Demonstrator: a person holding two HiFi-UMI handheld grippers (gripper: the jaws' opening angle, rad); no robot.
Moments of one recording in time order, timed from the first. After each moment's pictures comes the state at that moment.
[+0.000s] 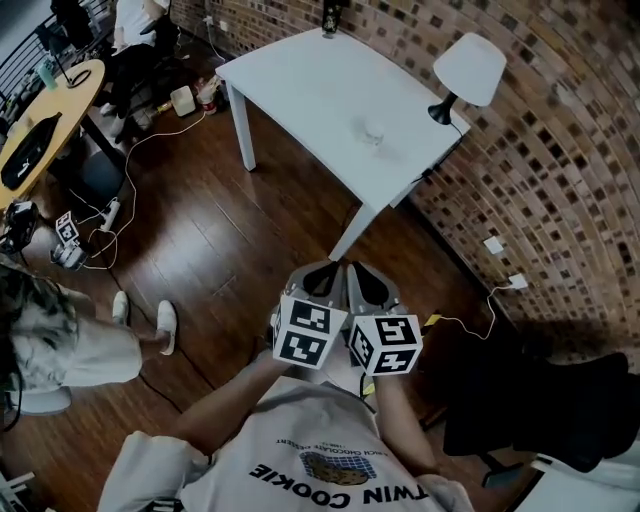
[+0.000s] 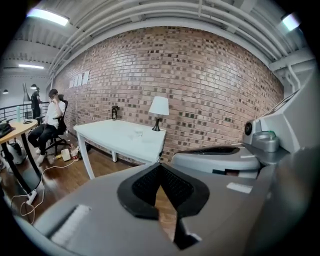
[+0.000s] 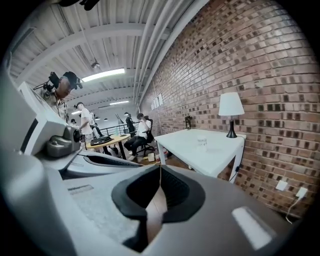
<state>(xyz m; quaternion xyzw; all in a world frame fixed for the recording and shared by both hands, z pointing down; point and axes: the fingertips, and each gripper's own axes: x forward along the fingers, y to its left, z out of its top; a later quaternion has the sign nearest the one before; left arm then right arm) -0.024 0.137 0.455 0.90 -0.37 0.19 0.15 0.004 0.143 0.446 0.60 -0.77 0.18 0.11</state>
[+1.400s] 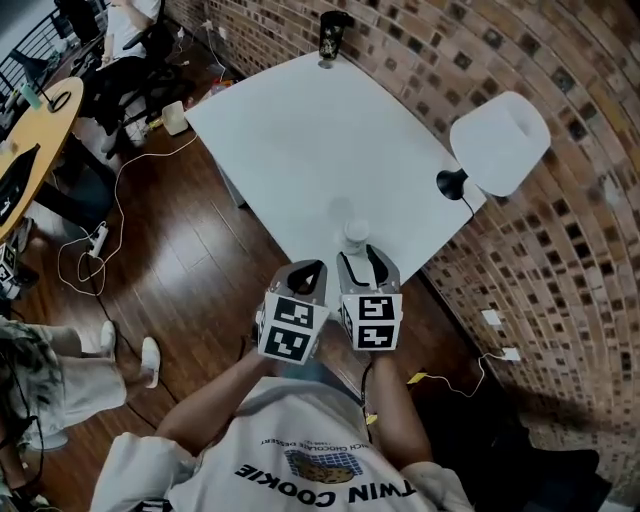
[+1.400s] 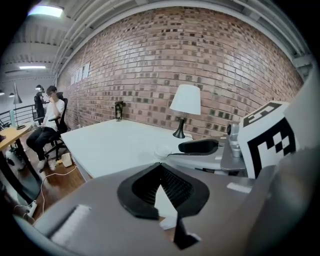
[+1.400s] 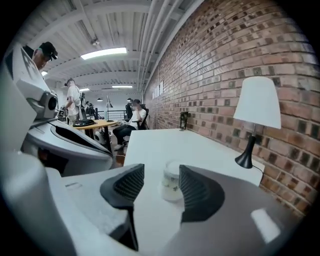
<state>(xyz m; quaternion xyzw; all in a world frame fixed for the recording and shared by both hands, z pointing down) 0.074 -0.169 0.482 0.87 -0.41 0.22 0.17 0.140 -0.194 0.498 0.58 -0.78 0.12 0.22</state>
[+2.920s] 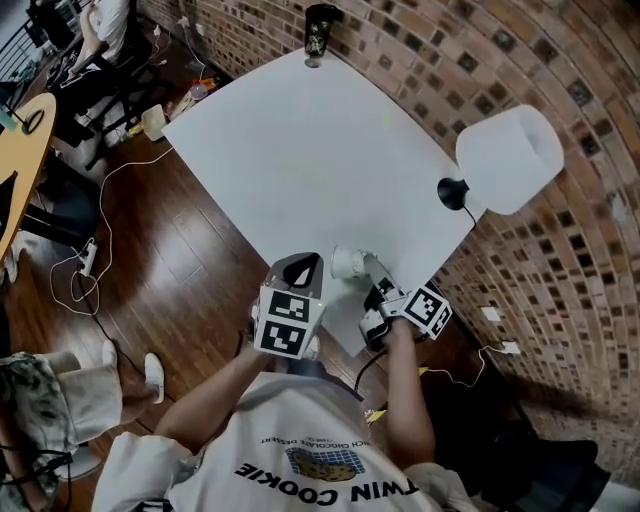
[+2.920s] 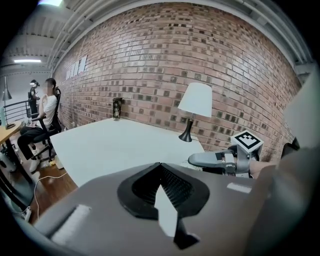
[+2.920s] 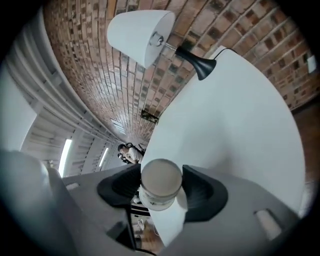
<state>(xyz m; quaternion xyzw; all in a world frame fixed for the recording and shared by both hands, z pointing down) 0.073 -0.260 0.490 0.88 -0.38 0.23 0.18 0.205 -0.248 0.558 0.52 -0.64 0.54 -0.18</state>
